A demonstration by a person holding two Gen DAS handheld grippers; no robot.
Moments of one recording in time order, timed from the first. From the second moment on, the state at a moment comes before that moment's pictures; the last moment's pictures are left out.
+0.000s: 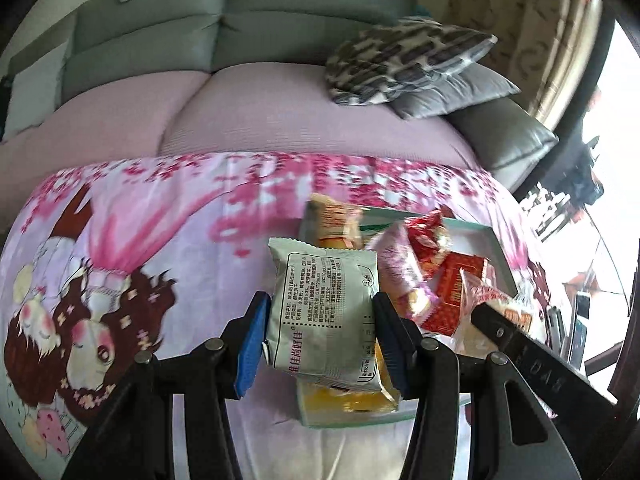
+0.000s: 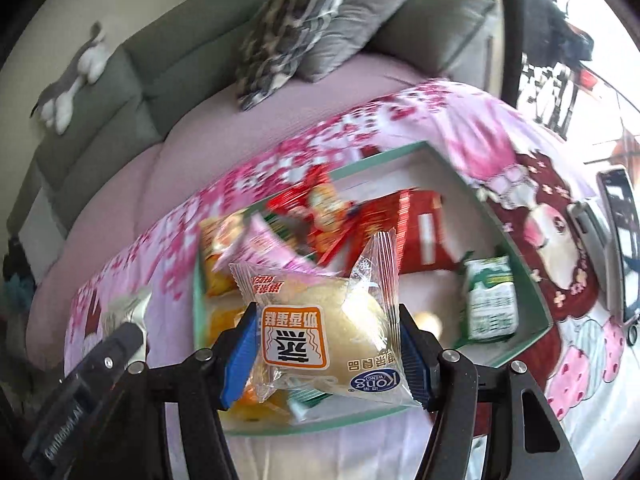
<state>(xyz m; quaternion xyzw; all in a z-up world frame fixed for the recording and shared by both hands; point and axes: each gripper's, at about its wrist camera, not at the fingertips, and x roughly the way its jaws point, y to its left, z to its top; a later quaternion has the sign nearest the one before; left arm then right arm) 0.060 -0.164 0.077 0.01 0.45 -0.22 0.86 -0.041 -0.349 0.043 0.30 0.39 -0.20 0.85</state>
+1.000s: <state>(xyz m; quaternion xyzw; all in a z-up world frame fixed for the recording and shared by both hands) 0.068 -0.250 0.039 0.06 0.48 -0.27 0.84 -0.043 -0.414 0.013 0.33 0.39 -0.27 0.82</state>
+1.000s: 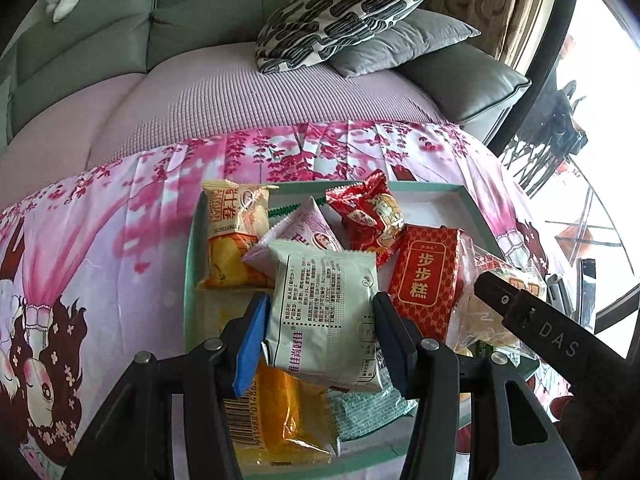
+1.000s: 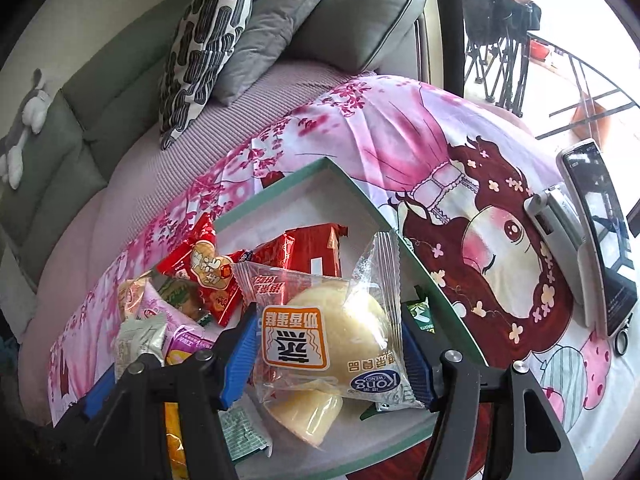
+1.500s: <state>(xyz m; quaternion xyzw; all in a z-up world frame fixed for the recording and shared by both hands) 0.073 -0.231 0.051 0.04 0.49 -0.23 0.84 -0.038 -0.400 0.018 0.29 0.41 -0.26 0.83</state>
